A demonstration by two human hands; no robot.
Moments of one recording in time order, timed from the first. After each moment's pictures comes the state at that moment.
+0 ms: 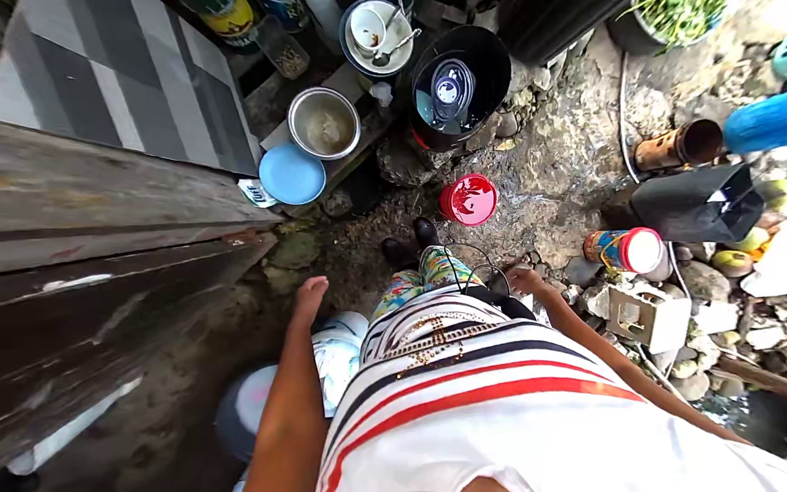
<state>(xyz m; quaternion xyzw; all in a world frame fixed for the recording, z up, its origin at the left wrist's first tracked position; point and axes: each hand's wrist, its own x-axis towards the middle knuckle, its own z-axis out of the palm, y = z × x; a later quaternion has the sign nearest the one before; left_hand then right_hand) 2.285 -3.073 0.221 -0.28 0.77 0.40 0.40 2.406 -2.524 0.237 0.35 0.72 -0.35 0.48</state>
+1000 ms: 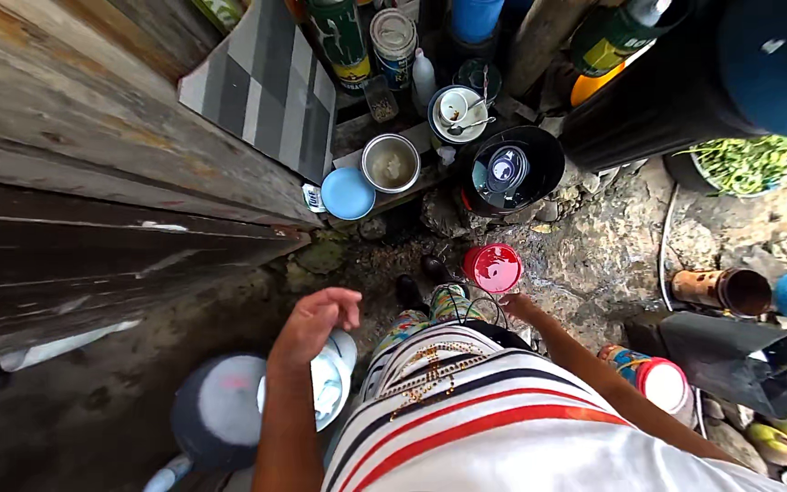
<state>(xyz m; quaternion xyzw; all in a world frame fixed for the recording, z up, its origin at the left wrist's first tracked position) 2.264 -3.007 0.426 -0.01 0.57 0.81 0.16 2.238 -2.528 0.214 0.11 0.79 -0.26 0.55</state>
